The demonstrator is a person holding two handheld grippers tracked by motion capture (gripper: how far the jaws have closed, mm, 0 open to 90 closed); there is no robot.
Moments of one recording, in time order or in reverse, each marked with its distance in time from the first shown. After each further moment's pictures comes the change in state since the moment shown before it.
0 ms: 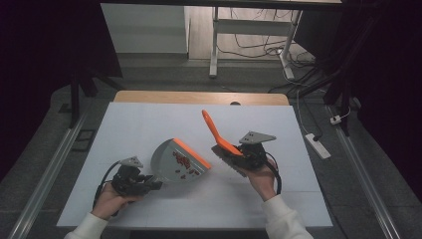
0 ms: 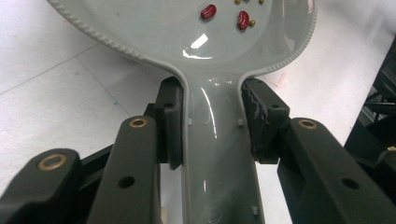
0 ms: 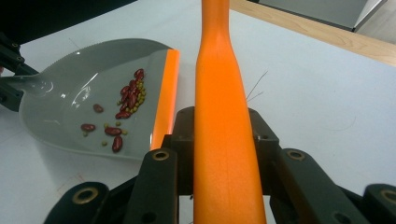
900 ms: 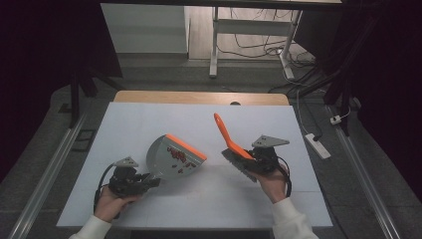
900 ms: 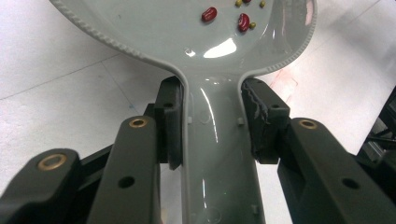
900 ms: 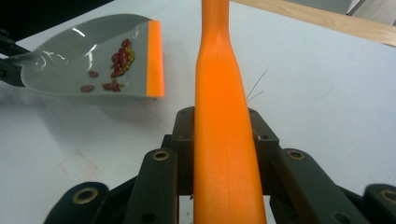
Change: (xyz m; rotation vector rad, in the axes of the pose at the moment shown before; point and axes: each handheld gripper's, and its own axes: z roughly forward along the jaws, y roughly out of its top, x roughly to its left) left arm -0.006 -0.006 -0.005 -0.096 0.062 -0.082; right arm -0.013 -0.018 -0.026 0.016 -0.014 0.053
